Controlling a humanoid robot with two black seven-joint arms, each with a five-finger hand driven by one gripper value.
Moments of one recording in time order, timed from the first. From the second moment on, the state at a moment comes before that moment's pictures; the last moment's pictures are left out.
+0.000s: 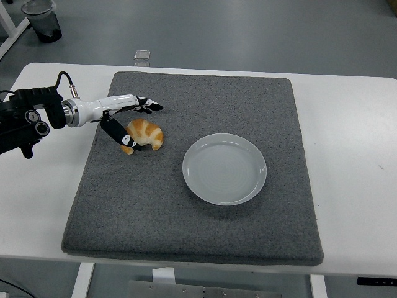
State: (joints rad) left arm -1.02 0.69 -0.11 -1.09 1.03 -0.15 -0.26; right arm 0.03 0.00 -0.14 0.12 0.04 -0.02 -0.06
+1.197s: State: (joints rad) left arm -1.02 0.65 -0.07 -1.10 1.27 0.00 -0.25; right arm 0.03 0.00 -0.14 0.12 0.04 -0.02 -0.06
